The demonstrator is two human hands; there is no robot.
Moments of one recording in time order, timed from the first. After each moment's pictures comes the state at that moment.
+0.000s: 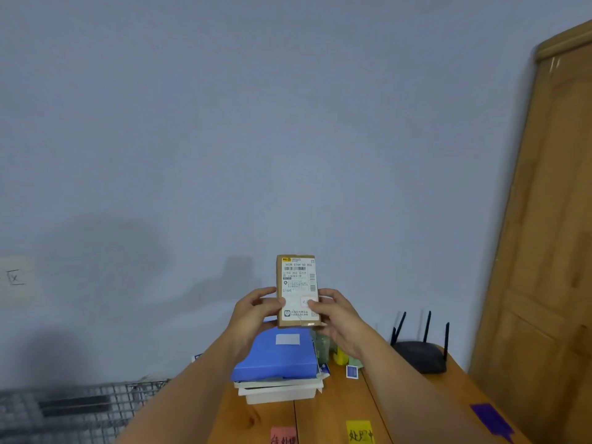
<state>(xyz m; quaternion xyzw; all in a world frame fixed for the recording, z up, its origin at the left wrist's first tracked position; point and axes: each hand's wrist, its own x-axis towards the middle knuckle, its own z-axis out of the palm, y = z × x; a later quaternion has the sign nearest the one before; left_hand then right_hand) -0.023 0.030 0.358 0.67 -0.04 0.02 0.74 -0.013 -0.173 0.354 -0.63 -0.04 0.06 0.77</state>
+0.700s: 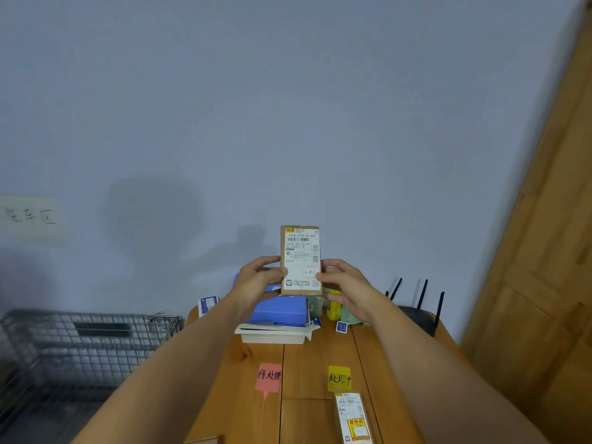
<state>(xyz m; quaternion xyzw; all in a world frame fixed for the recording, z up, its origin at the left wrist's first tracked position) -0.066 -0.039 0.329 0.69 0.01 0.04 0.73 -0.048 -0.255 0.337 -0.67 -0.06 0.11 0.73</state>
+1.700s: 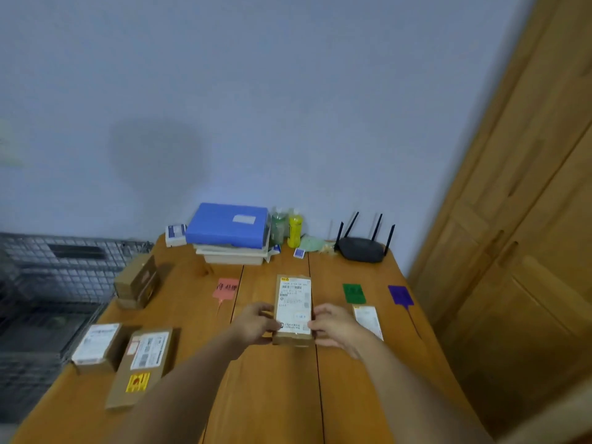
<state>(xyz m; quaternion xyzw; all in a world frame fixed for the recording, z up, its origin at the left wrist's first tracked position) -0.226 -0.205 0.165 0.74 0.10 -0.18 0.64 -0.205 -0.418 0.173 -0.77 0.08 0.25 0.58</state>
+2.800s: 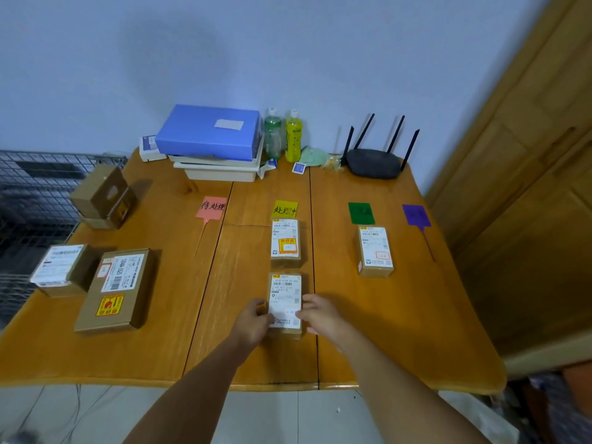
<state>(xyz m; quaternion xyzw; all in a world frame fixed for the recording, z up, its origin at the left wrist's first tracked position) -0.265 -0.258 -0.046 0.74 0.24 -0.21 0.59 -0.229 -0.431 -0.031 -0.77 0.14 0.34 0.52</state>
